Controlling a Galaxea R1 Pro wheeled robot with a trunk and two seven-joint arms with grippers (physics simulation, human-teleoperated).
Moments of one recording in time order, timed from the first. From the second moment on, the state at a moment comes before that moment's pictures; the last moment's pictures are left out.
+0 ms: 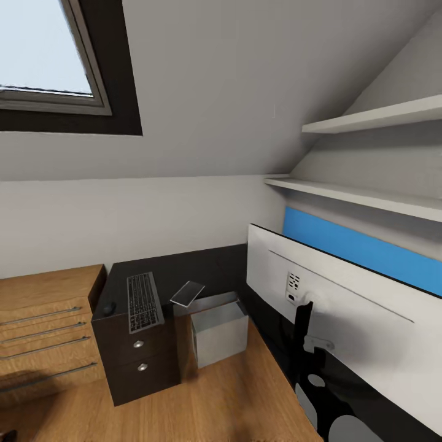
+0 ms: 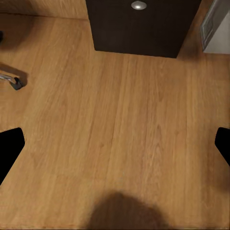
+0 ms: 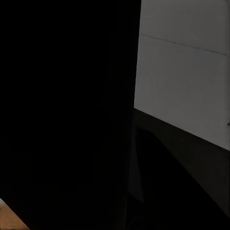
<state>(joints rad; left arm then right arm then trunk) 0.06 0.03 -0.33 -0.80 0.52 -0.18 0.53 -0.57 0.05 -0.16 -0.36 0.06 -0.33 -0.27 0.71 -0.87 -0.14</state>
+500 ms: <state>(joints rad) 0.06 0.03 -0.33 -0.80 0.52 -0.18 0.53 -0.57 0.05 -0.16 -0.36 0.06 -0.33 -0.27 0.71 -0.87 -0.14</state>
